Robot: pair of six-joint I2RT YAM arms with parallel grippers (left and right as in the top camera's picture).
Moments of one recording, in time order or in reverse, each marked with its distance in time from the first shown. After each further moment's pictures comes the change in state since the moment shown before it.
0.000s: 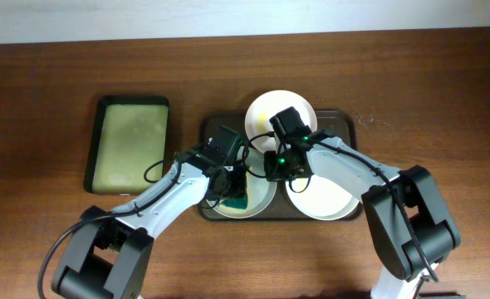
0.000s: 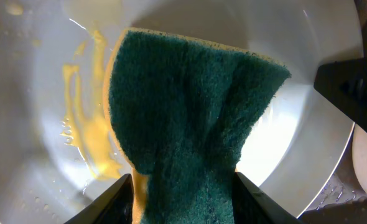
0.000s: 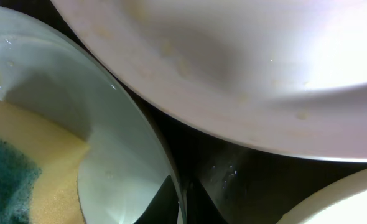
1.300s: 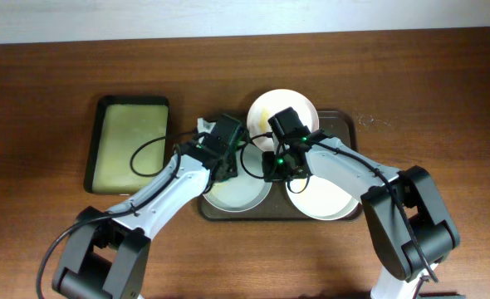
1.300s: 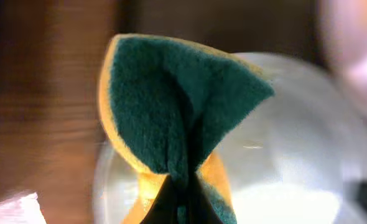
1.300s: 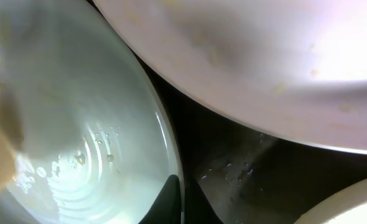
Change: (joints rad) left arm 0.002 0.005 0.095 -0.005 -0.340 -0.014; right arm 0.005 0.000 0.000 0.003 -0.017 0.003
